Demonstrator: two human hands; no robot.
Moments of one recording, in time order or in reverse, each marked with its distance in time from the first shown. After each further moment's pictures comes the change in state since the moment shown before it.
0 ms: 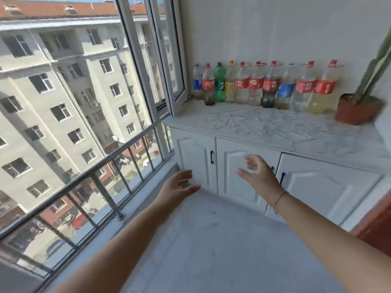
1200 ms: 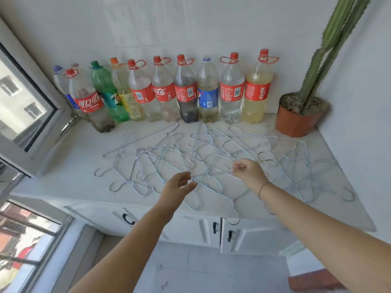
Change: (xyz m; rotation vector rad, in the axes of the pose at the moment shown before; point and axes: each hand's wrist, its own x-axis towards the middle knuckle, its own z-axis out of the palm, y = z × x) left_hand 0.557 0.058 0.332 -0.067 -0.324 -0.115; right_hand 0.470 0.246 -0.262 -0.060 0.265 0.408
